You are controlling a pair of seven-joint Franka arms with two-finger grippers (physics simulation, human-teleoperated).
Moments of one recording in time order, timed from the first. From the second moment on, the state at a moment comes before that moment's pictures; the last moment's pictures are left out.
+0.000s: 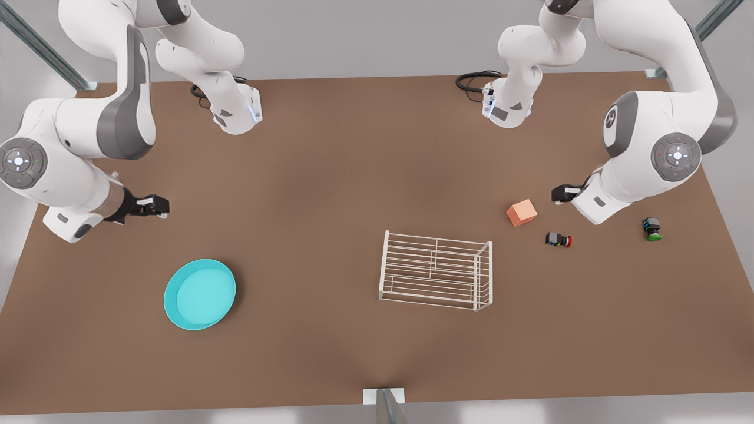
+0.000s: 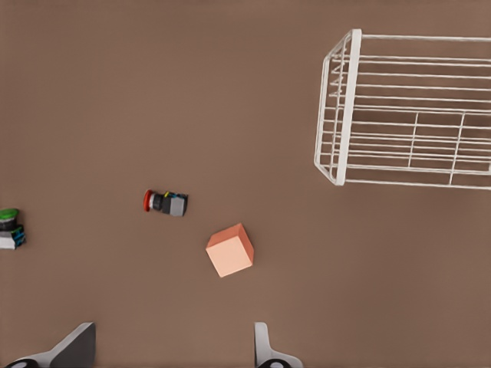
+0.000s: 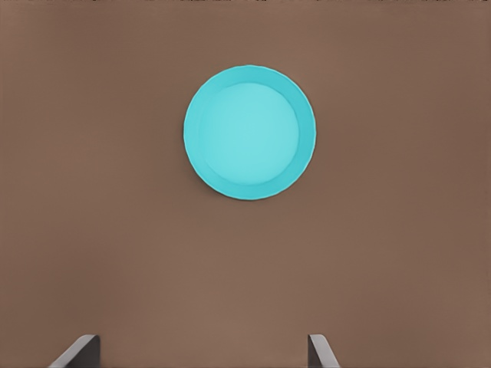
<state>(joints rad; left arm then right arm) -0.14 0.20 0.01 -1.44 0.06 1.42 -0.03 0.09 0.20 -0.06 -1.40 -0.06 1.46 -0.13</state>
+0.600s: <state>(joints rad) -0.14 0.21 0.01 -1.44 0.06 1.42 -0.02 -0.19 0.87 -0.06 -1.19 0.28 1.92 -0.40</state>
